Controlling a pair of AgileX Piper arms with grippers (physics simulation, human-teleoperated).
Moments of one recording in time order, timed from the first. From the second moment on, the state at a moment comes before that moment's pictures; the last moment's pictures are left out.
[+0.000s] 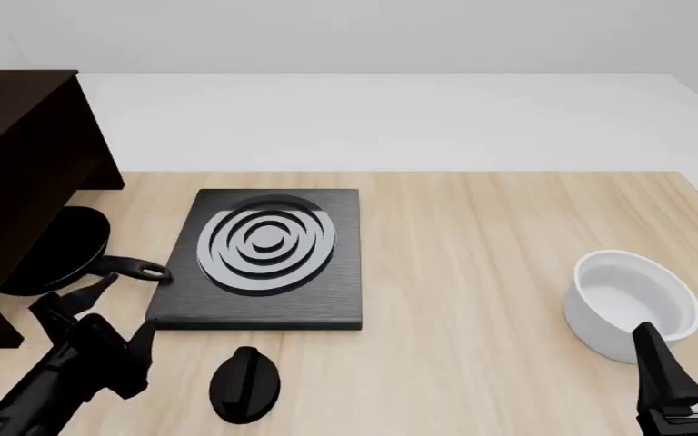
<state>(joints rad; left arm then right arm) -0.09 1.35 -0.04 -0.97 1.05 0.00 0.00 -0.01 0.00 0.00</state>
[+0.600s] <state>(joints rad) -0.17 1.23 -0.07 -0.83 1.02 0.00 0.00 -0.01 0.00 0.00</state>
